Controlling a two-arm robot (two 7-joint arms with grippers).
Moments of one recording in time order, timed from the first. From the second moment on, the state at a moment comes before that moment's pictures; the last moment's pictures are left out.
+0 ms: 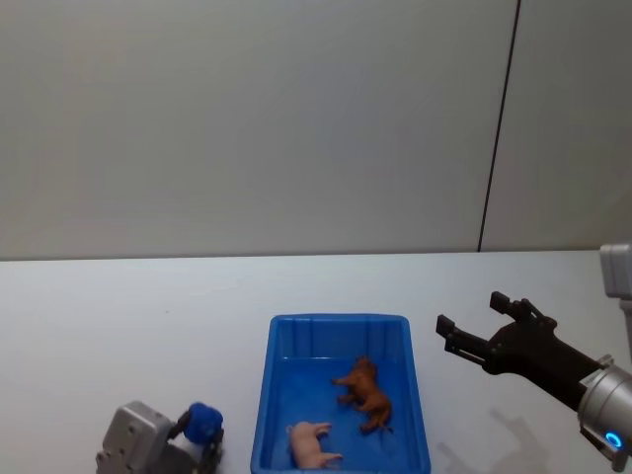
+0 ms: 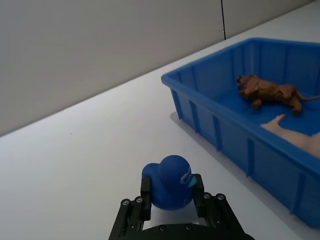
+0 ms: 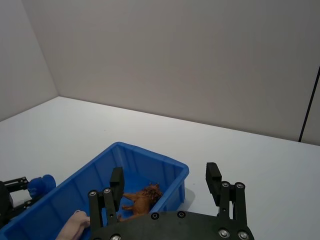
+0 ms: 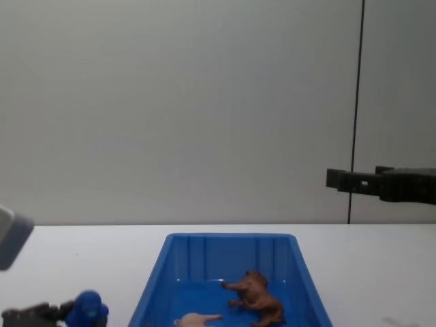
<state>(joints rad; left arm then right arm) -0.08 0.48 0.38 -1.40 -0.24 -0.11 -0.10 0.18 0.33 -0.21 -1.62 0.44 0.24 0.38</state>
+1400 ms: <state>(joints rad) -0.16 0.36 0.43 -1.57 -0.10 -0.13 -0.19 0.18 0.33 -0.21 -1.62 0.44 0.24 0.38</state>
